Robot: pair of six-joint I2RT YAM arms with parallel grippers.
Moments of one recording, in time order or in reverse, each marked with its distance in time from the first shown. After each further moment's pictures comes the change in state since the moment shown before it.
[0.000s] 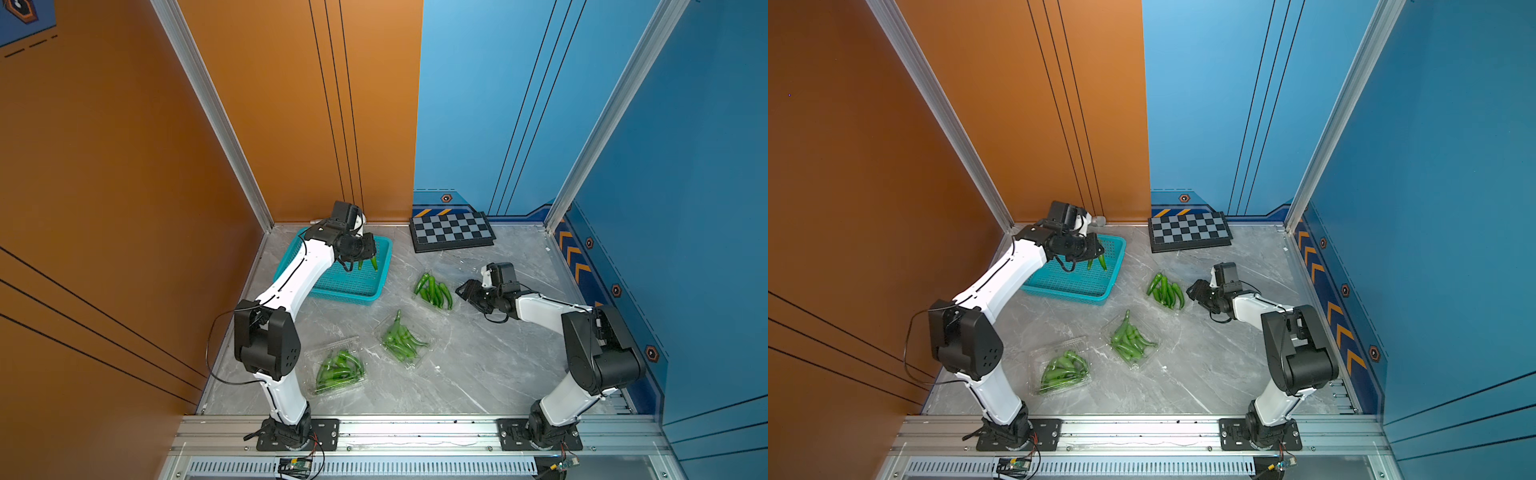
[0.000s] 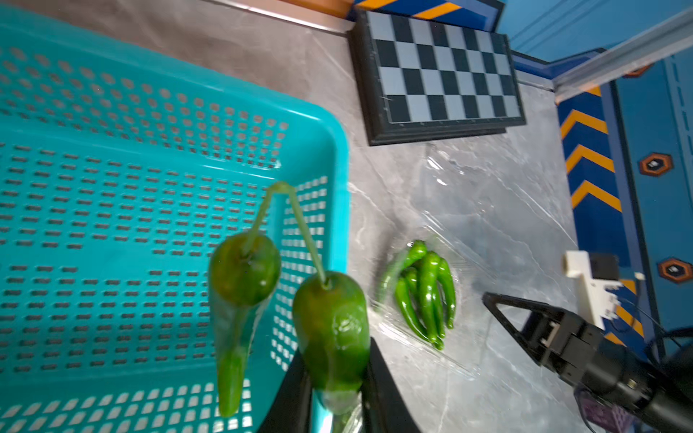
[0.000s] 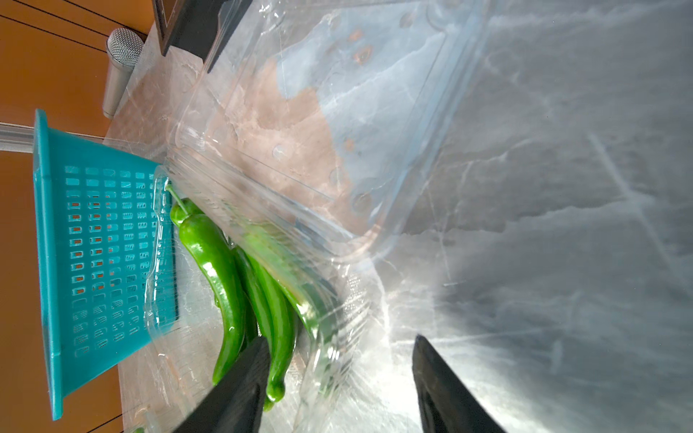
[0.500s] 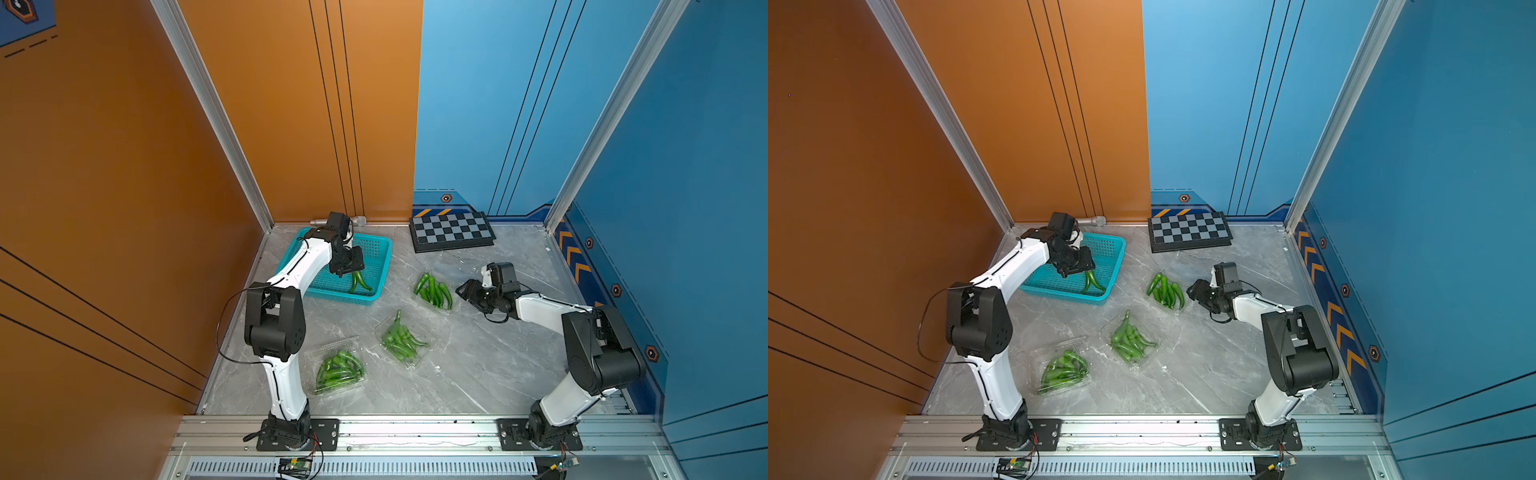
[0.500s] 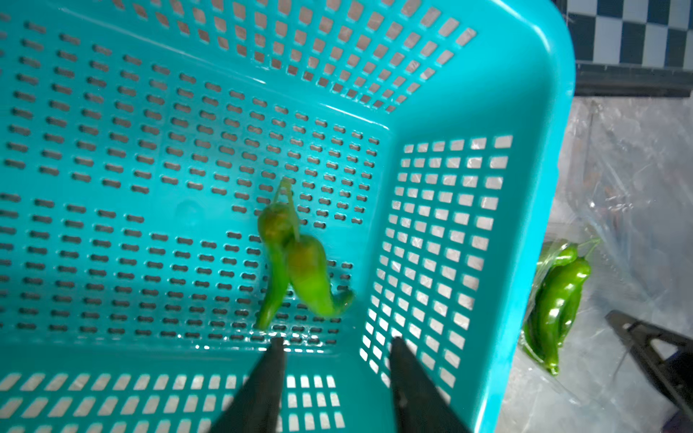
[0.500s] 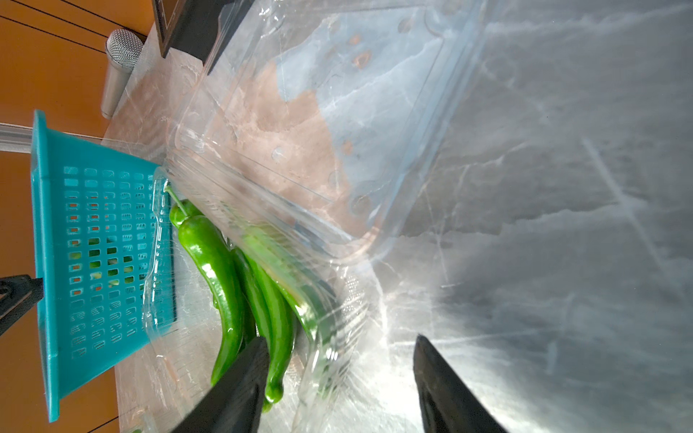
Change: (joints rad) left arm 0.063 0.137 -0.006 -0.081 -0.045 0.048; right arm 0.000 -0.001 0.000 0.000 0.003 -0.008
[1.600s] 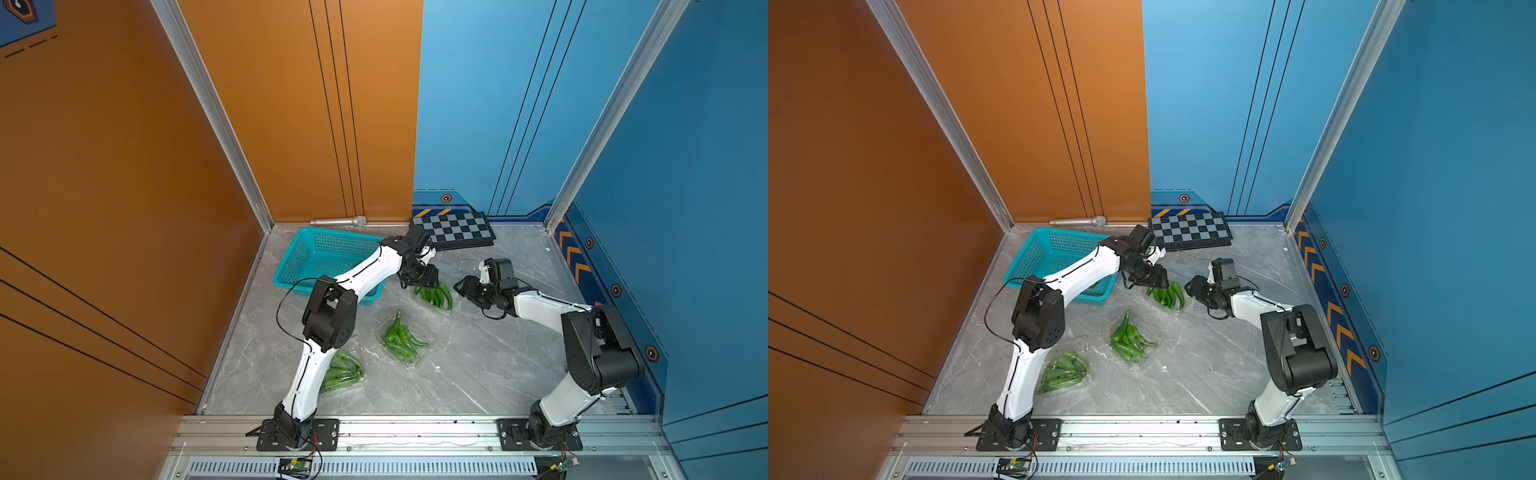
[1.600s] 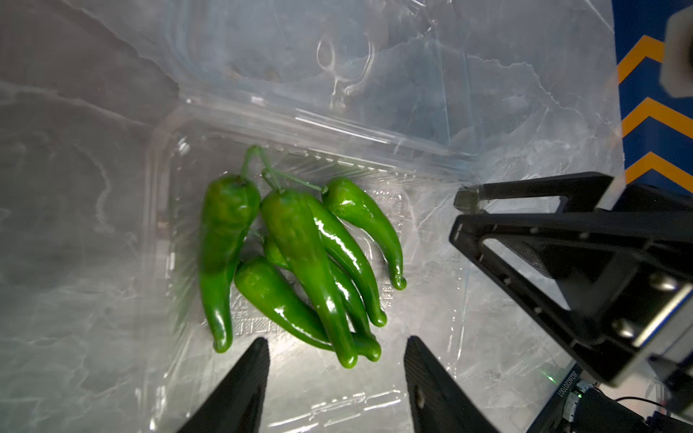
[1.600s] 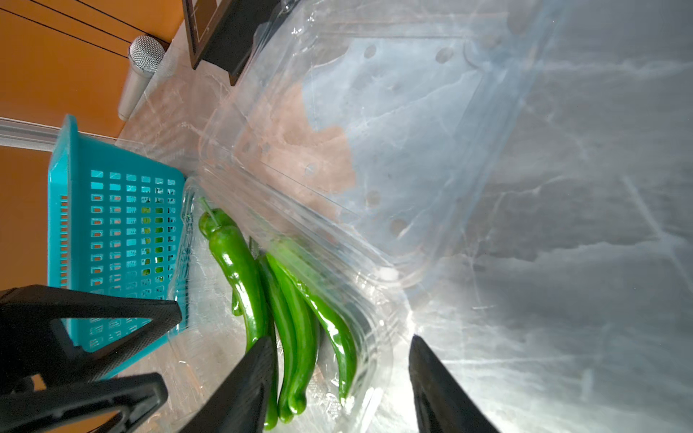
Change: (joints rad) left arm -0.430 0.310 0.341 -0.016 0.168 0.061; right arm 0.021 0.011 0.045 0.000 0.011 -0.003
